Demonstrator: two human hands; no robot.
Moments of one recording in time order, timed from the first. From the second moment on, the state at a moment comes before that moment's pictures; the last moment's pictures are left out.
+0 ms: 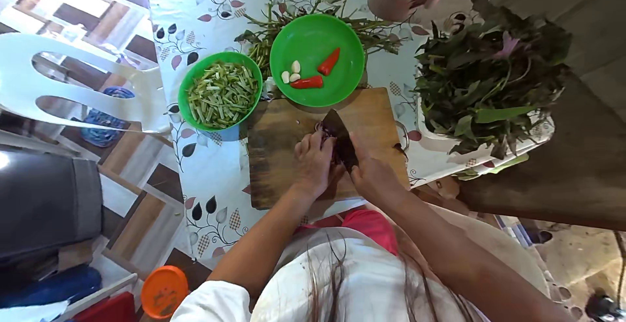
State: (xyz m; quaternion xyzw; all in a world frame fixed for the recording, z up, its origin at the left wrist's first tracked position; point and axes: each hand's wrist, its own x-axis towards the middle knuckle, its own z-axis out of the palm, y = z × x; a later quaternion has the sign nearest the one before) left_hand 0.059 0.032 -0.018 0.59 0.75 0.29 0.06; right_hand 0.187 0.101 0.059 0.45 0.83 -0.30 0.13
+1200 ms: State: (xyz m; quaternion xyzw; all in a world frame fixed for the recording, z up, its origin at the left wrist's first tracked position) left_hand 0.021 0.035 -0.003 0.47 0.74 0.43 0.21; right_hand 0.158 0.104 0.062 0.43 0.84 -0.28 0.16
